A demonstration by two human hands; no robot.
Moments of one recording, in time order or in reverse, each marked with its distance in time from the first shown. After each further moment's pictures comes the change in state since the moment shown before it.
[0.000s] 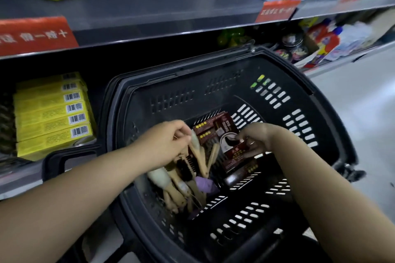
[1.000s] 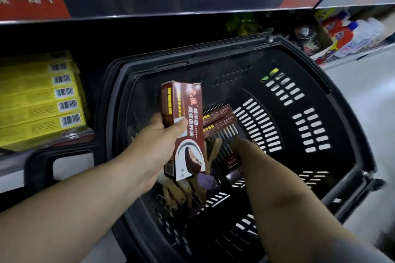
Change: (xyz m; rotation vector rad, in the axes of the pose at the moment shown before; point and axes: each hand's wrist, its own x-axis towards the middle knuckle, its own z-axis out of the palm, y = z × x) left_hand -0.001 -0.020 0.009 -0.968 0.149 -0.317; right_hand 0.110 0.032 0.054 -0.711 0.182 0.107
